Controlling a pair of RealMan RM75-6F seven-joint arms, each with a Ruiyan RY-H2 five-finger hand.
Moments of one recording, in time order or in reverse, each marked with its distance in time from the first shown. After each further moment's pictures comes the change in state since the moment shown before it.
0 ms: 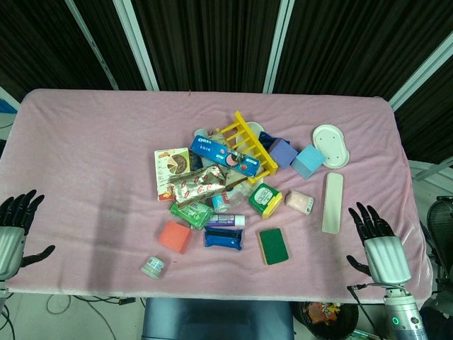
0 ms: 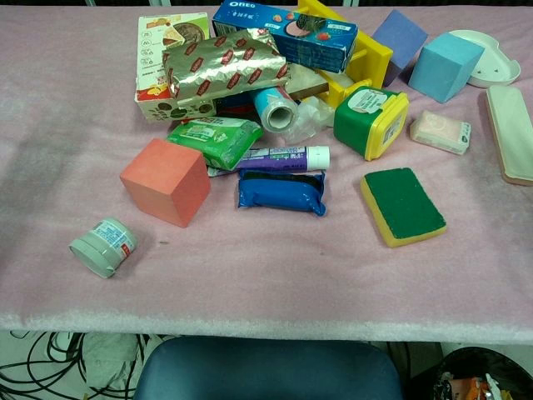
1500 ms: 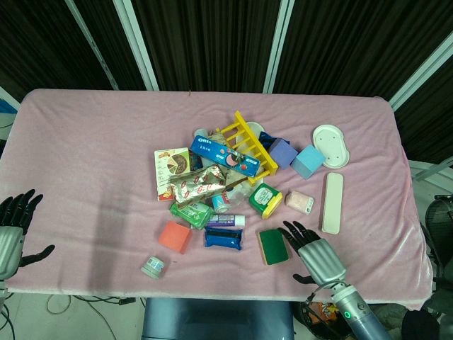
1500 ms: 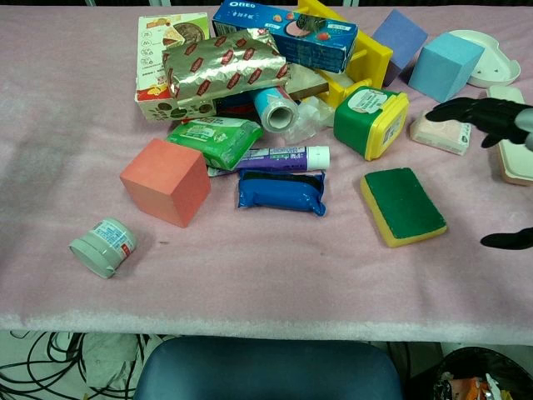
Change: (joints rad) left arm 0.001 0.003 -0.003 -0.007 -0.008 -0.003 -0.018; right arm 0.175 -0.052 -0.035 -0.194 0.029 -0.377 -0.084
